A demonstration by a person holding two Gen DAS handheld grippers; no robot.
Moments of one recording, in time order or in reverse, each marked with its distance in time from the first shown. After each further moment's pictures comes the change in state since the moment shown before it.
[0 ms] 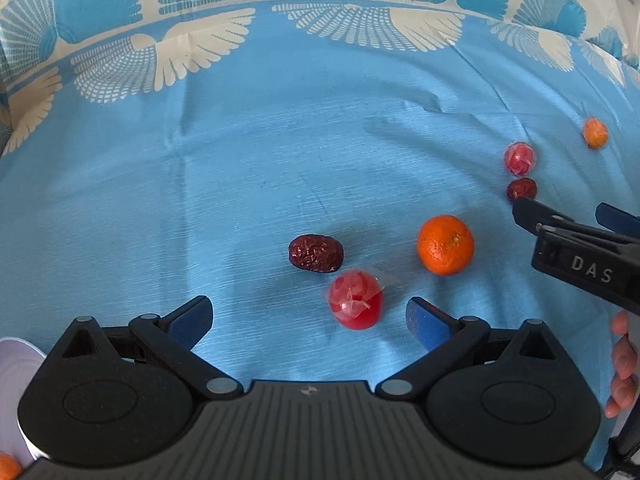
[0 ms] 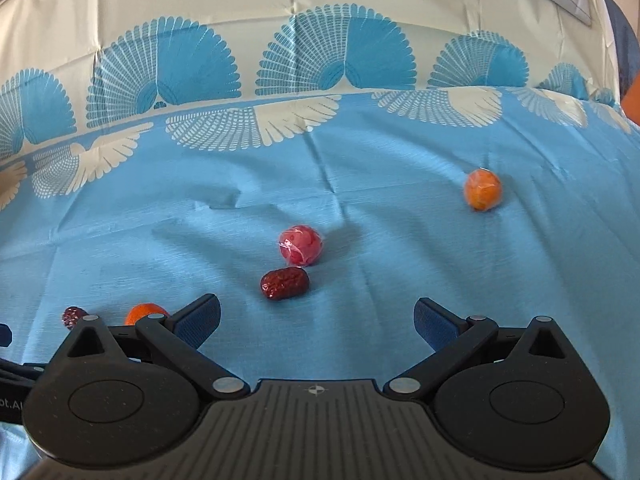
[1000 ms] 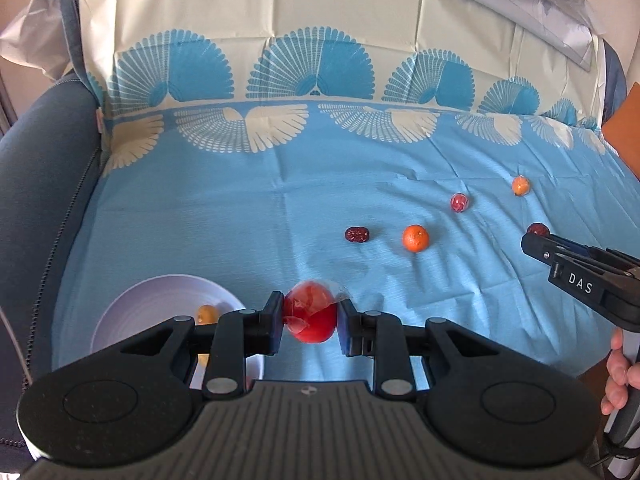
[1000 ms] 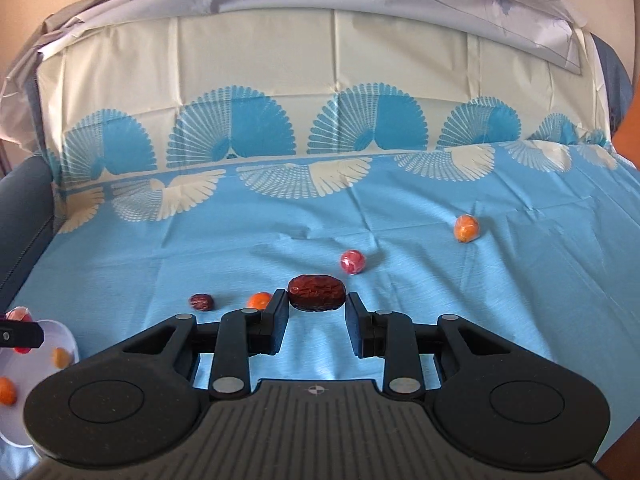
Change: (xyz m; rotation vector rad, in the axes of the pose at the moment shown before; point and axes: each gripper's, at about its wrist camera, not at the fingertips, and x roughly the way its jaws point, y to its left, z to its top) left arm -0.226 0.082 -0.097 -0.029 -0.224 -0.033; right arm -0.197 0.033 -0.022 -0.013 -0.120 0.119
